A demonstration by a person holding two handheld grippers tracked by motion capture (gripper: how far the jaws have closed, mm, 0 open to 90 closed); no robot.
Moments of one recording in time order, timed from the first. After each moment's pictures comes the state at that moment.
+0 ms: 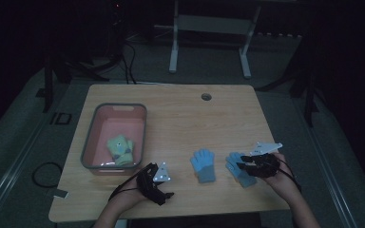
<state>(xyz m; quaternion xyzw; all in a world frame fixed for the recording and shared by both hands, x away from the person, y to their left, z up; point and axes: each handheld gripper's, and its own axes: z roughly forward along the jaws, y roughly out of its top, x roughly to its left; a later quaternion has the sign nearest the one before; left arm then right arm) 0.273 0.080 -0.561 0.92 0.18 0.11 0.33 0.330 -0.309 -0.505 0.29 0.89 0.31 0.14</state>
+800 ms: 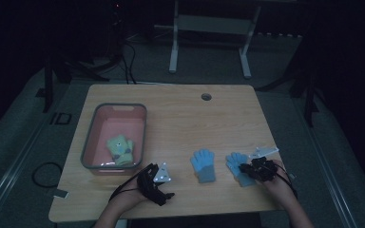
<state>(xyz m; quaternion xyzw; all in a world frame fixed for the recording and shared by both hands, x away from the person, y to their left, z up) 0.273 0.079 -0.562 0.92 0.18 0.11 0.33 0.332 -0.314 -0.537 0.36 0.88 0.28 0.12</state>
